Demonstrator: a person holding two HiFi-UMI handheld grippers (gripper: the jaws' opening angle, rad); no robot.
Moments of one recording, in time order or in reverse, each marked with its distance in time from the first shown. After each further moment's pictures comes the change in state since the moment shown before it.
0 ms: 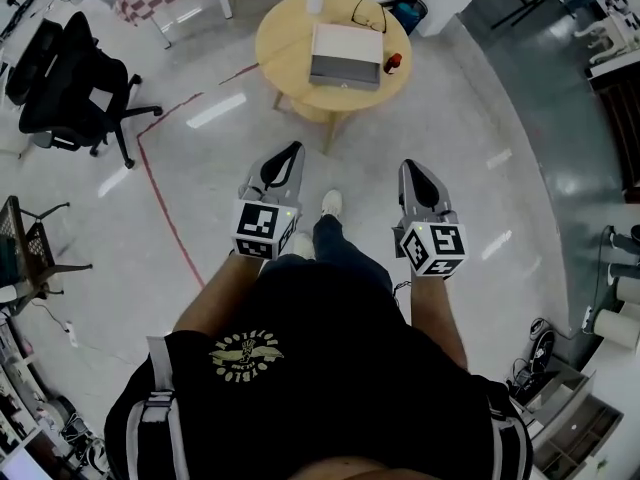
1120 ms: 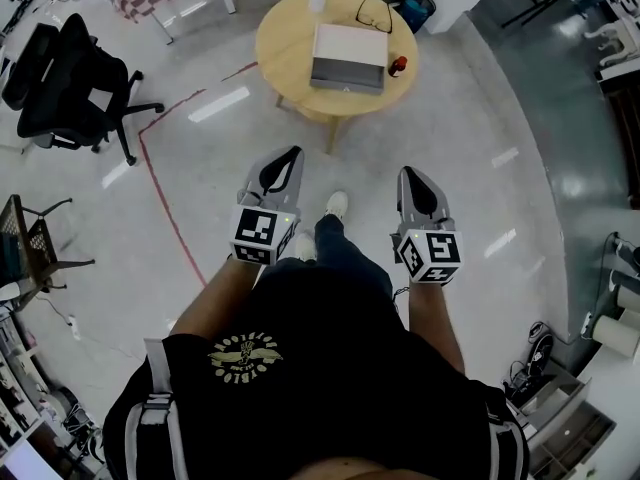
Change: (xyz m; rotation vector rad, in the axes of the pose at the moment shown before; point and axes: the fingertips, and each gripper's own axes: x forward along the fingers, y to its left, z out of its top) left arm 0.038 0.014 -0.001 0.001 0.042 0.006; right arm 0.036 -0.022 -0.006 -0.006 0.048 0.003
